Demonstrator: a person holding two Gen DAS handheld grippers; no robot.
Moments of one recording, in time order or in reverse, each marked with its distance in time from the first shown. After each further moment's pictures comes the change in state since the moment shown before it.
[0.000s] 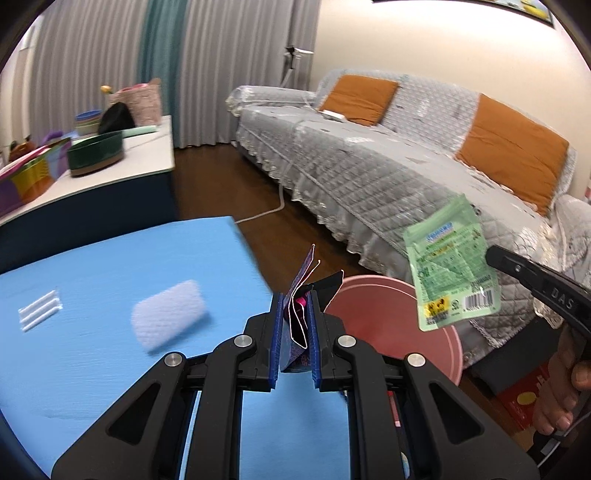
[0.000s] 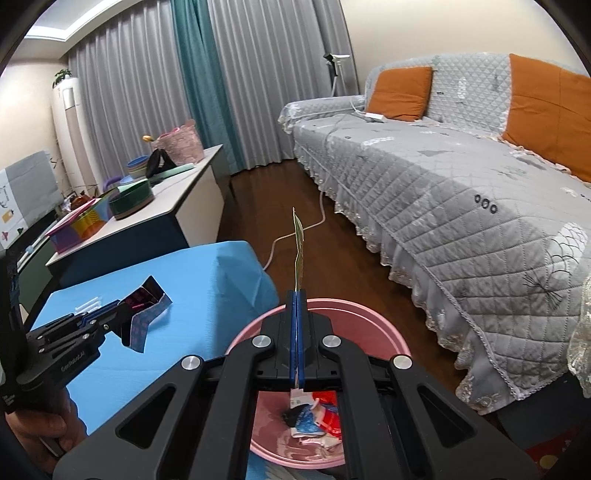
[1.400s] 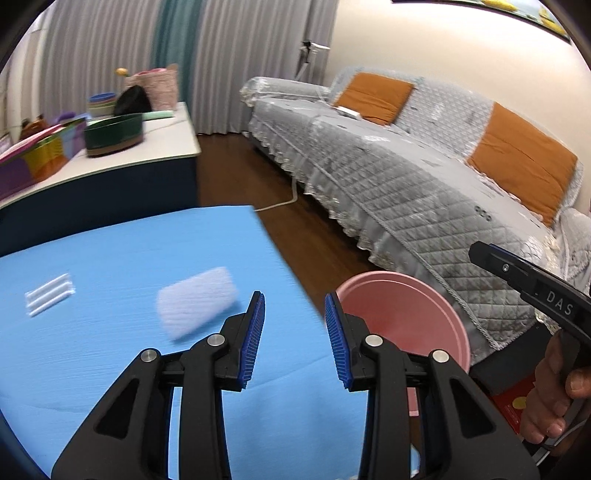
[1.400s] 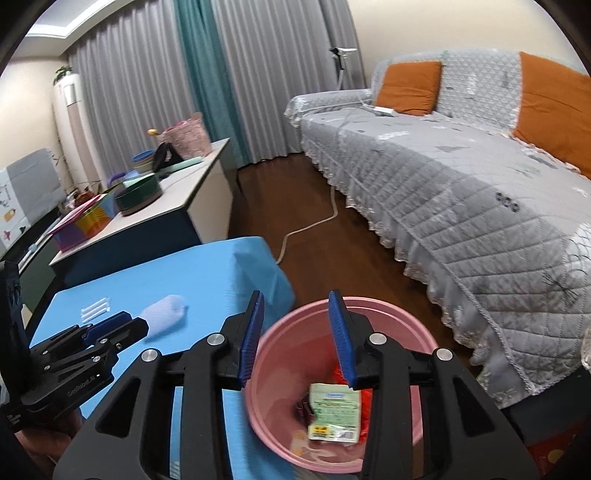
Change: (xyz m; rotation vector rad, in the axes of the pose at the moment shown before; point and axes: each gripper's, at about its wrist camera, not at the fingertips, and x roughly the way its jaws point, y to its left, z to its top) left arm -0.011 0.045 -0.001 -0.076 0.025 0.031; right arm 0.016 0.041 0.003 -0.004 0.026 0.031
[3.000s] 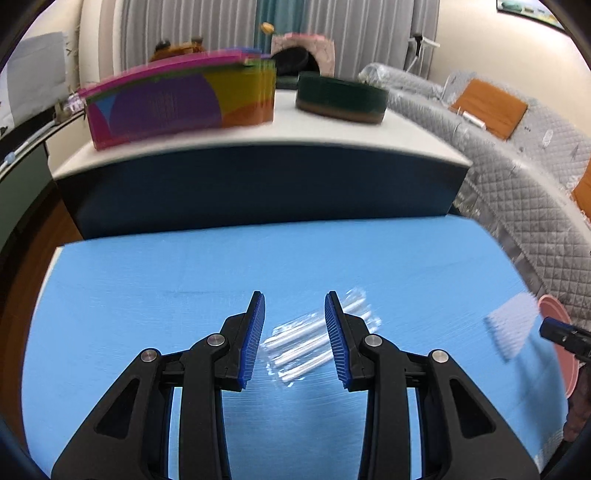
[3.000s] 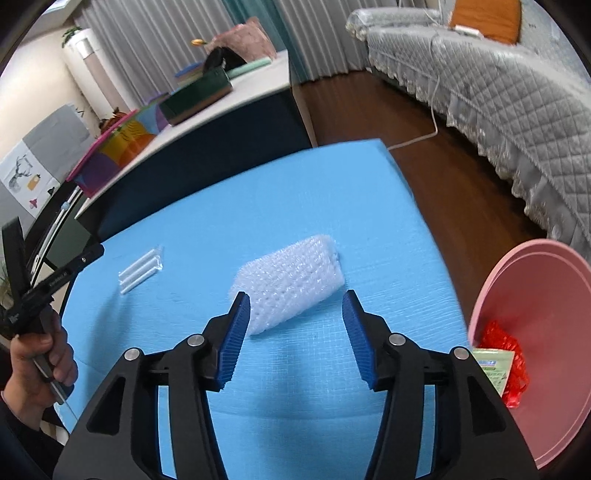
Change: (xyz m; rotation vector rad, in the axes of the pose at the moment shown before) left arm 0.003 0.310 0.015 -0.133 0.097 0.274; right arm 0.152 0.162 -0.033 0.017 0.340 0.199
